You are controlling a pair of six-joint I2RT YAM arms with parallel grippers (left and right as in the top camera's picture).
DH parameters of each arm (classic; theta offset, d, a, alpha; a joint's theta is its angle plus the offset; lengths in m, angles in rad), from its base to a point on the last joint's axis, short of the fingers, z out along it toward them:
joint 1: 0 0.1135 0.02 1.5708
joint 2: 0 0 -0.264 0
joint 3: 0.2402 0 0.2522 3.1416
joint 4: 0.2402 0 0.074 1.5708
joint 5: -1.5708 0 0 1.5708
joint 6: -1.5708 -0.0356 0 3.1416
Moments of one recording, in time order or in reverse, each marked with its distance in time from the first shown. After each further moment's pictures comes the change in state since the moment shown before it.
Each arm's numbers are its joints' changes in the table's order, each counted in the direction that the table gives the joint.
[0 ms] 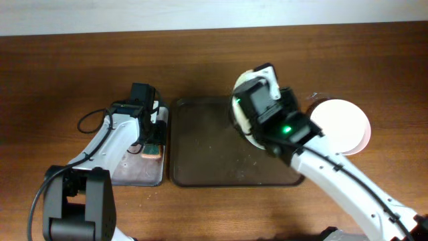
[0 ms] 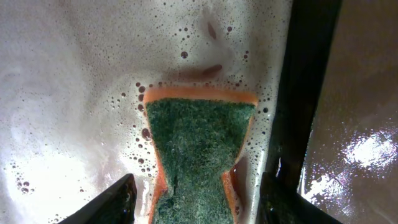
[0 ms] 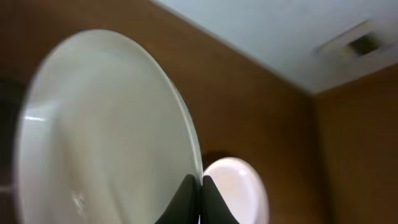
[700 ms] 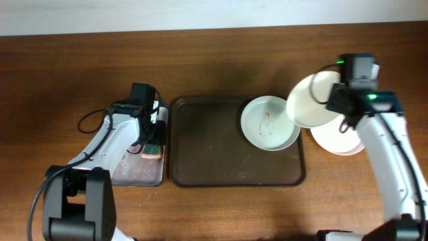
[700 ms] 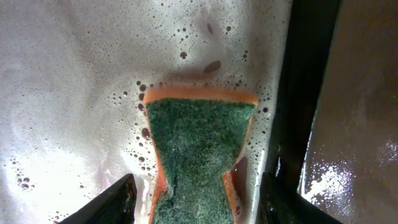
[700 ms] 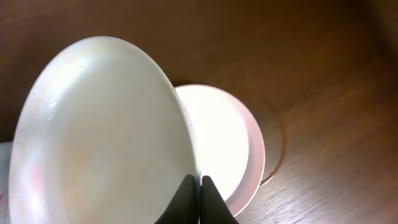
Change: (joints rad) left arm 0.000 0.000 0.000 0.000 0.000 0.000; right arm -0.693 -0.023 0.000 0.097 0.442 -0.222
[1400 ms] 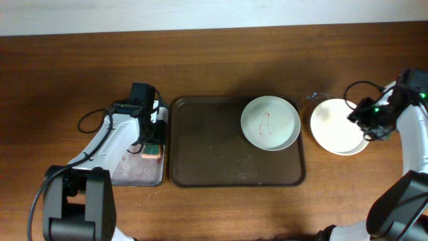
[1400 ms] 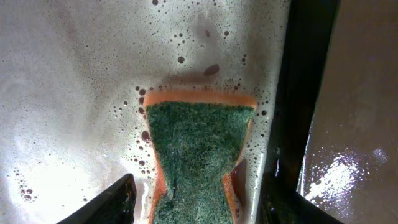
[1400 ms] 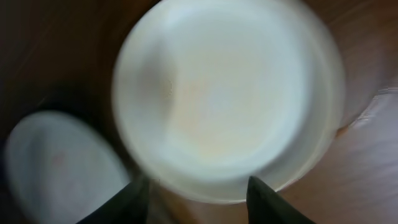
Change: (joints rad) left arm 0.000 0.000 0.000 -0.007 0.000 0.000; right arm -0.392 -0.184 0.002 0.122 0.640 0.008
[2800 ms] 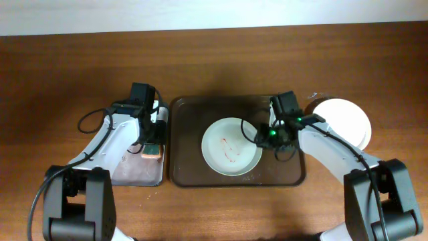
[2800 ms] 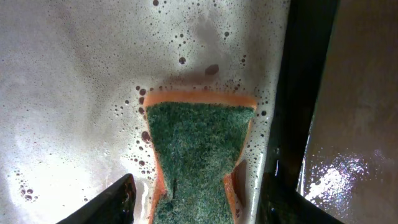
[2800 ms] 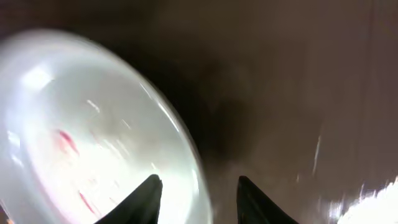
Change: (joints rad) left arm 0.000 0.000 0.000 -0.001 0.000 0.000; right arm 0.691 -0.018 -0.334 -0.466 -0.018 -0.150
